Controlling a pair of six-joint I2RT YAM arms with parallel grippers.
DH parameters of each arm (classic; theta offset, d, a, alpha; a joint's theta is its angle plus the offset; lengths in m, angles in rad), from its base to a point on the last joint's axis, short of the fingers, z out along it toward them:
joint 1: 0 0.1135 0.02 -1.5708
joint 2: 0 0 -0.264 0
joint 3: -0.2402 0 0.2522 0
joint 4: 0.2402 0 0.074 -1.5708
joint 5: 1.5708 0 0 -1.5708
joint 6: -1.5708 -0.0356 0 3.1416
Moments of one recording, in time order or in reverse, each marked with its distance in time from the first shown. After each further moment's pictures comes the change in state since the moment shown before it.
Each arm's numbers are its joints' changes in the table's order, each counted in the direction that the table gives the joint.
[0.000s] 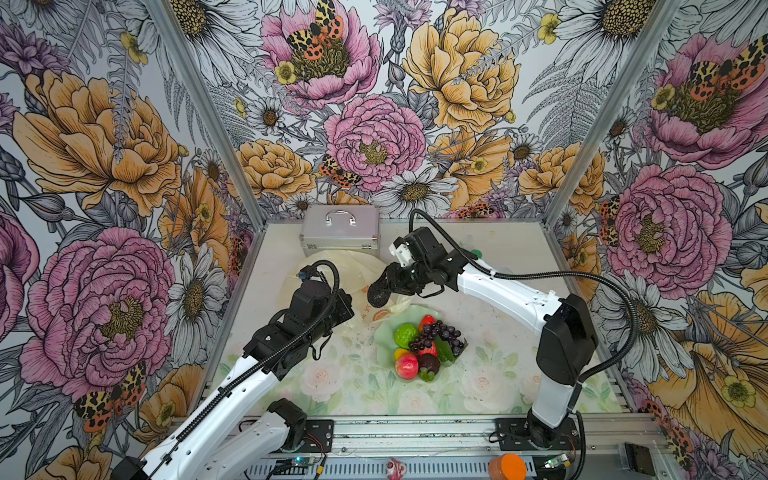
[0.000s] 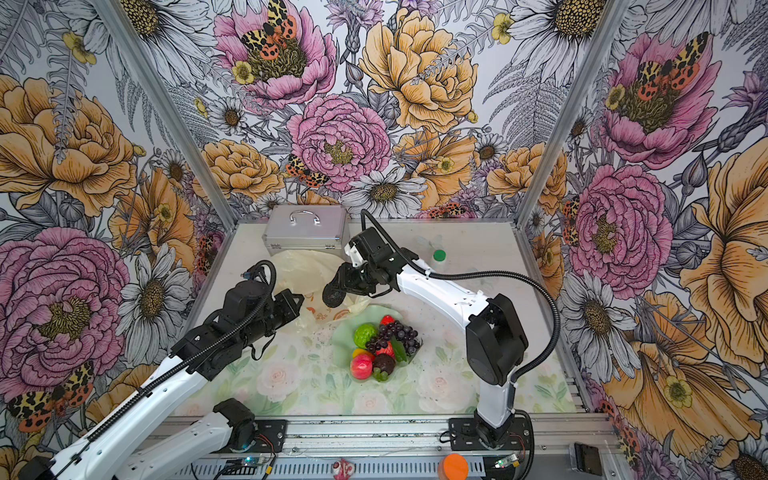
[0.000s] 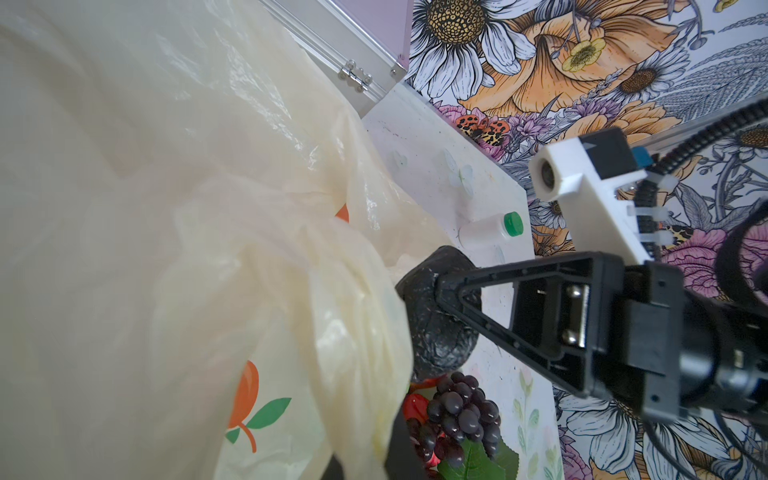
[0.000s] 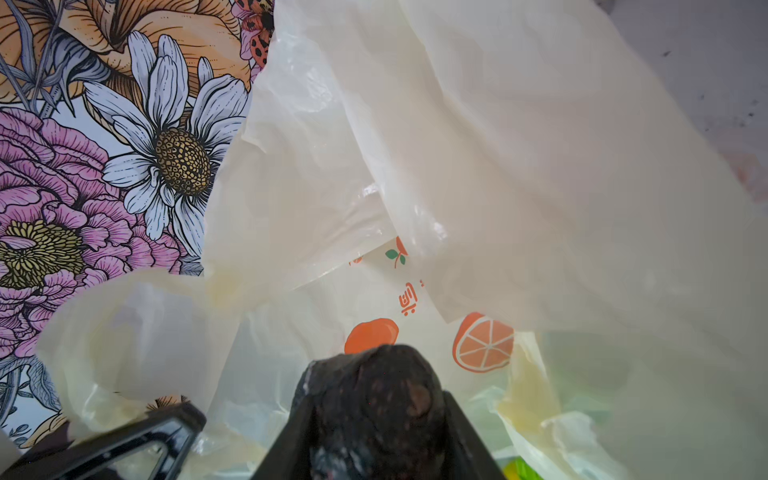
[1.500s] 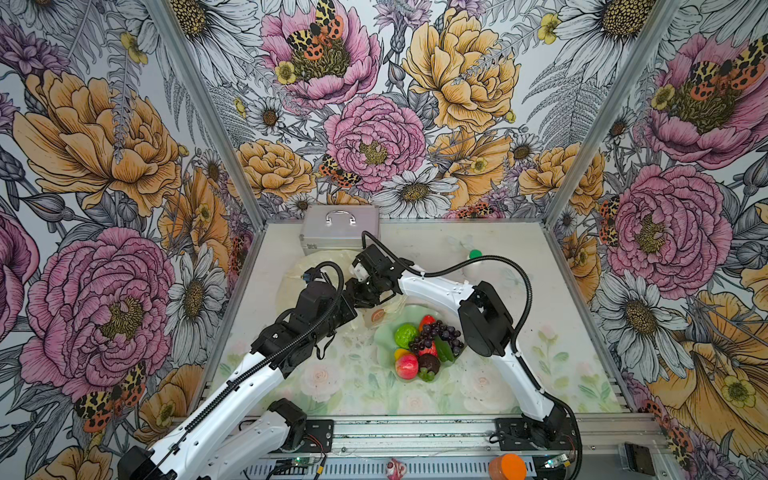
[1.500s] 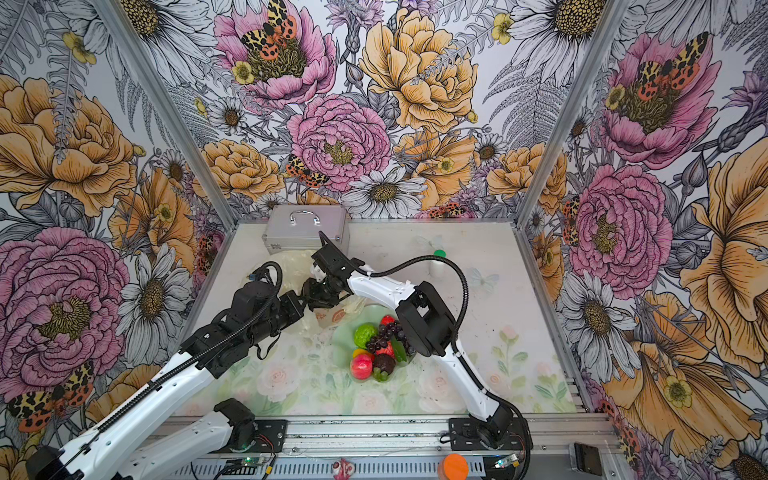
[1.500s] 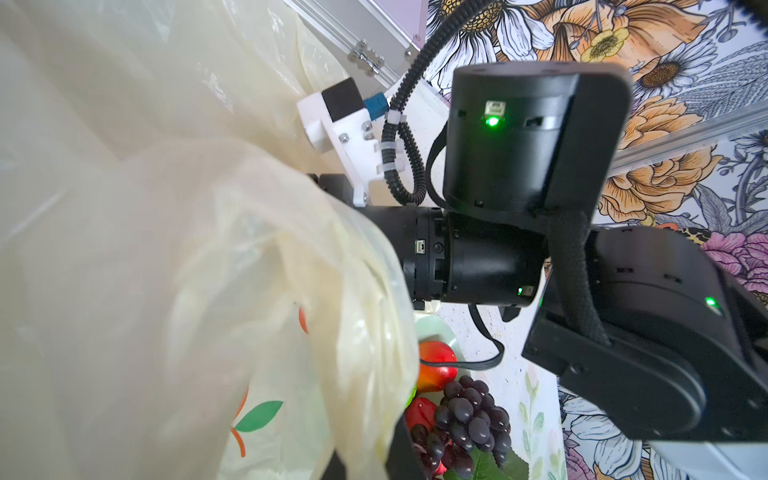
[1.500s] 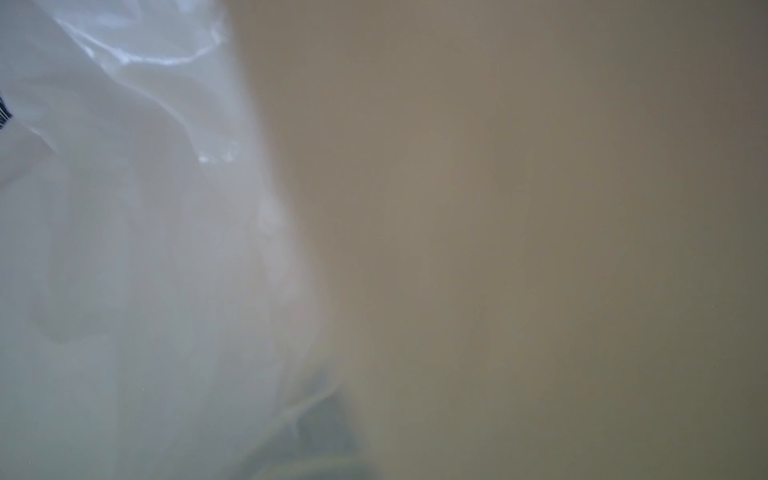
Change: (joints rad) left arm -0.005 0.032 0.043 -0.050 0.003 0.023; right arm 0.095 0.546 -0.438 -0.019 -0.084 -0.072
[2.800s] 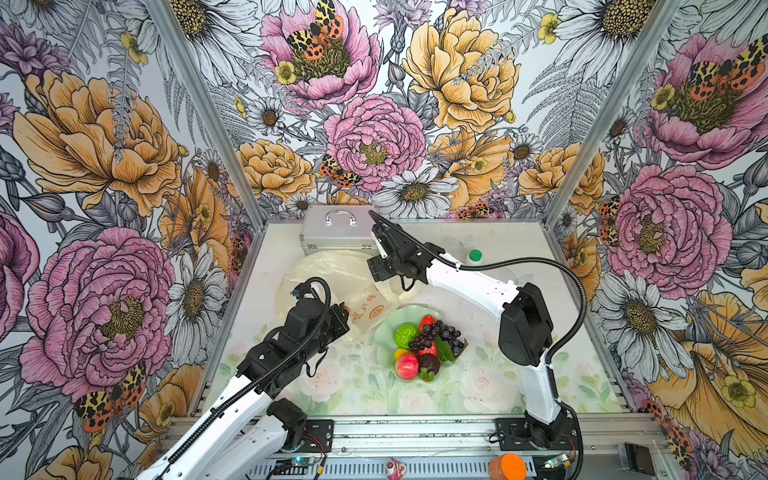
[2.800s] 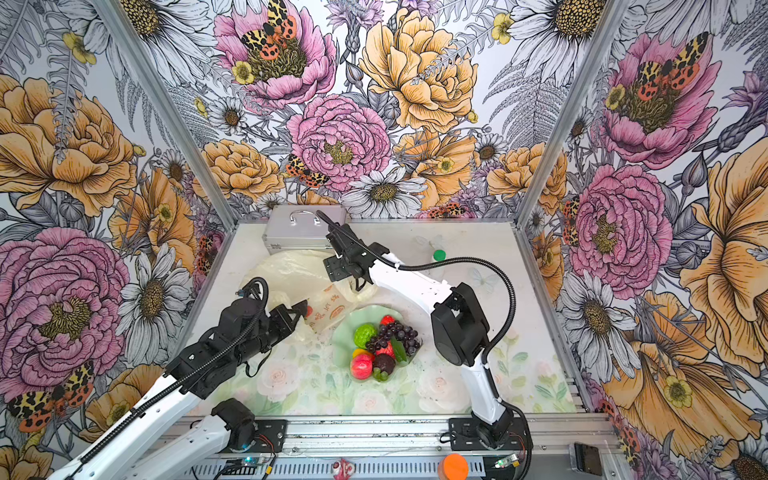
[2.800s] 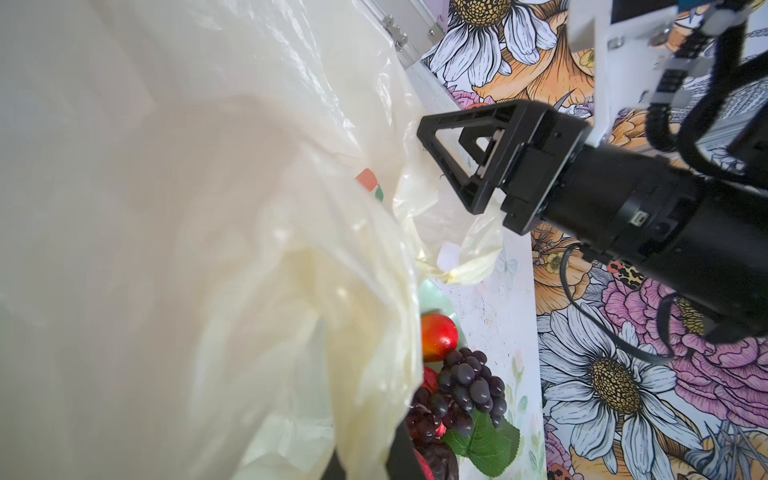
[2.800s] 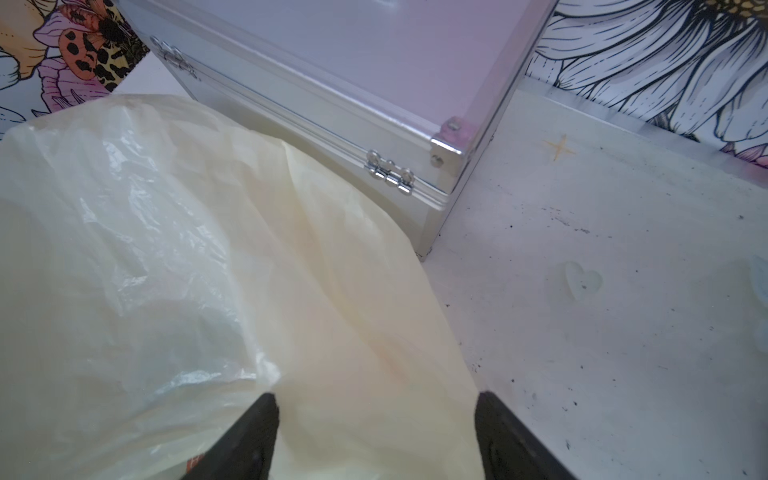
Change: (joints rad) left arm -0.021 -0.174 0.088 0.073 0.007 0.075; right arm -0.059 -0.314 0.158 0.040 0.650 0.575
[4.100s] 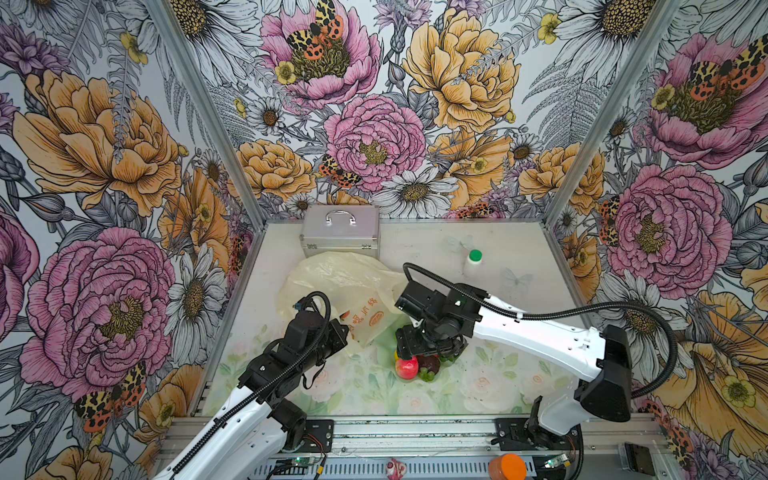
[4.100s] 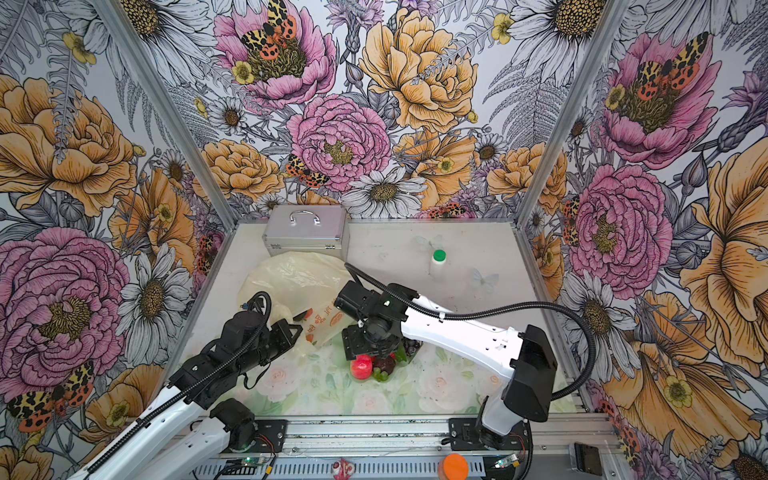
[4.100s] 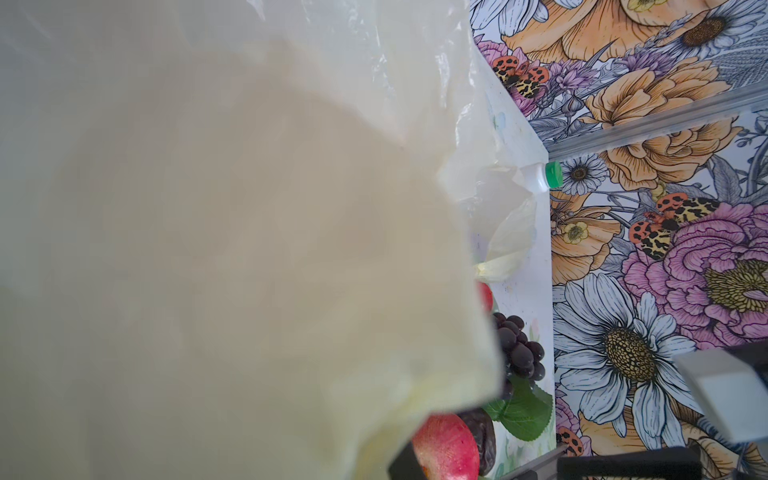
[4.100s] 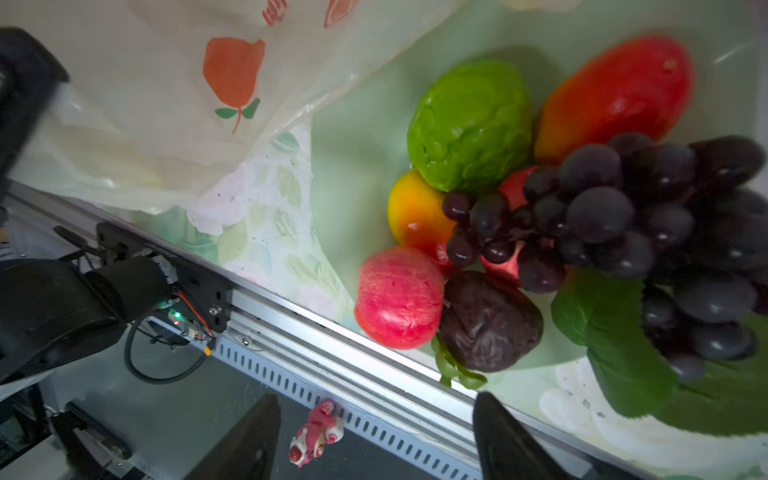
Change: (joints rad) left arm 0.049 -0.080 0.142 0.000 0.112 -0.017; right arm 0.311 -0.465 0.423 0.539 -0.218 -0.575
